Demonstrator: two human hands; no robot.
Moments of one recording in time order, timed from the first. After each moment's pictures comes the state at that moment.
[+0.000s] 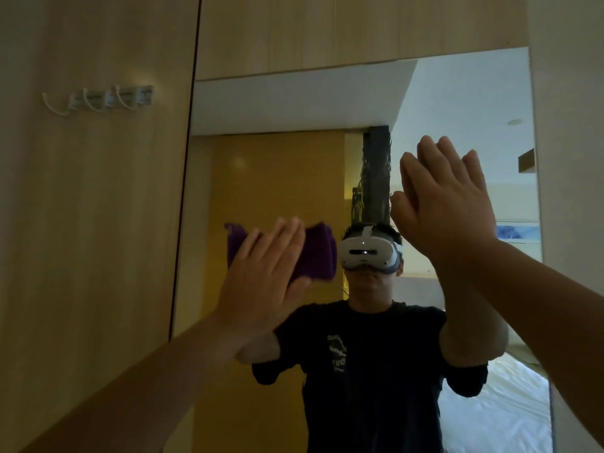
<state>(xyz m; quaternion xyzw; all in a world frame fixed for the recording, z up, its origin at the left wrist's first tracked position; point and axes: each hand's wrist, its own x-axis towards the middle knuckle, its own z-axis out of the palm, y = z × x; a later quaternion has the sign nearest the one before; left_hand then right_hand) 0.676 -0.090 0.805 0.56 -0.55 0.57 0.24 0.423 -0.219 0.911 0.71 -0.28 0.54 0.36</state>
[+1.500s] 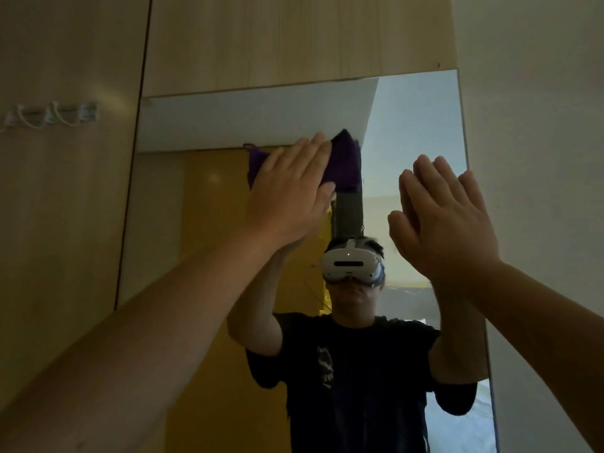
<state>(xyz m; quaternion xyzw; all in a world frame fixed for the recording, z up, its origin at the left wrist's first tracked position) 0.580 -0.141 0.949 0.53 -0.54 0.59 0.28 0.359 -0.246 0.901 0.70 -0.29 0.54 0.37</state>
